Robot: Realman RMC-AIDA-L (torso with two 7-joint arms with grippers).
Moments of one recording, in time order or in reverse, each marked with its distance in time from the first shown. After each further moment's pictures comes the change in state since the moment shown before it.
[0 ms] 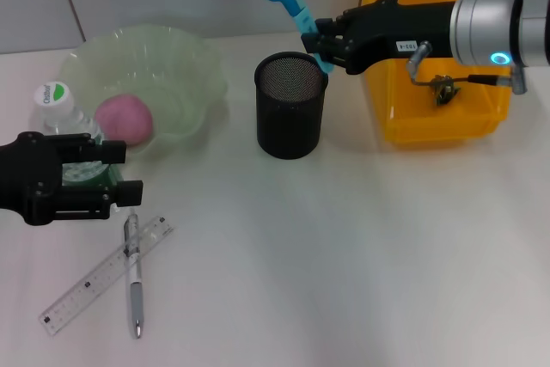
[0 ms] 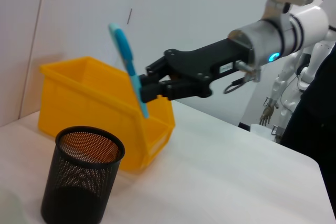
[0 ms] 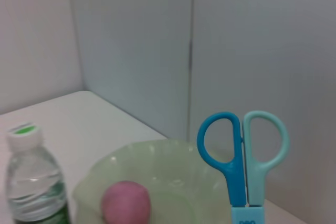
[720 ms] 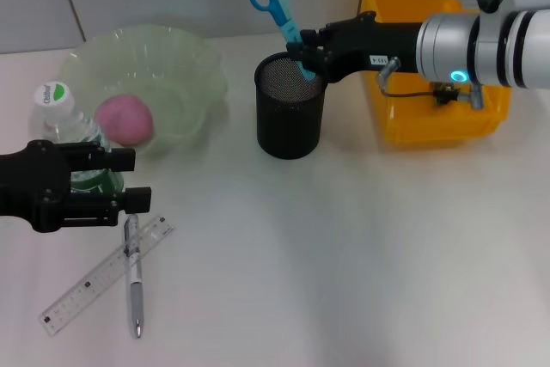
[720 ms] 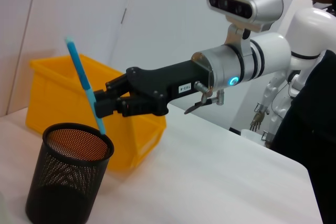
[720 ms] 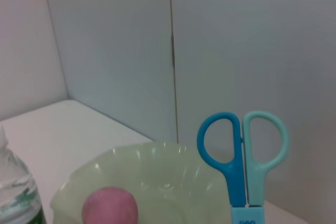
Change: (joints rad) left arm 0.000 -0.009 0.000 -0.024 -0.001 0.007 -0.008; right arm 0.094 0.000 -0.007 0.319 0.184 0.155 -0.231
